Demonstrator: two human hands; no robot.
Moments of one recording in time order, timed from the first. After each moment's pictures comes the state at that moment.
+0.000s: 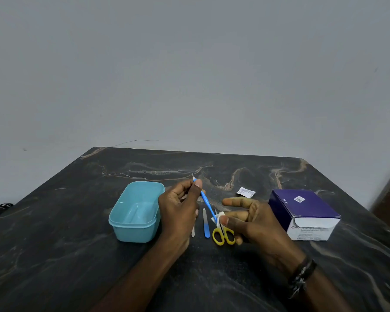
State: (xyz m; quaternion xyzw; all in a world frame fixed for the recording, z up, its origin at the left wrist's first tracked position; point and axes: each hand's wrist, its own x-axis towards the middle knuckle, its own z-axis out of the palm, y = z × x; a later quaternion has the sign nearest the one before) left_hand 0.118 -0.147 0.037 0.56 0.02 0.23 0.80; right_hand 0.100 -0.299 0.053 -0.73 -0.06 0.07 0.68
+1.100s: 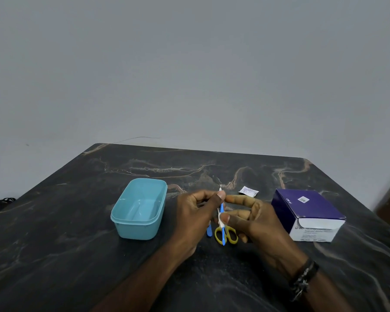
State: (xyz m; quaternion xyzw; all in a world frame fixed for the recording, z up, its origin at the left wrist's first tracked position) left_hand 0.107 -0.154 0.036 0.64 -0.05 0.10 0.76; right_hand 0.100 -0.295 0.048 -0.71 -0.07 0.05 0.70
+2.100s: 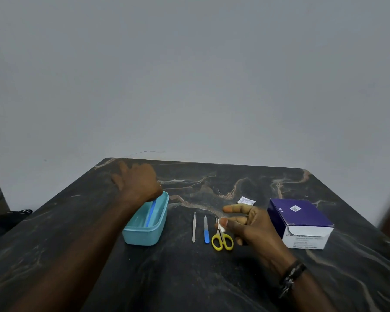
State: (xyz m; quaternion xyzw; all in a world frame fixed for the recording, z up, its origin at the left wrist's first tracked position) left_hand 0.142 -0.050 0.114 0.98 0.17 0.09 0.06; right_hand 0.099 -0.305 0.054 -0.73 -0.06 0.05 0.68
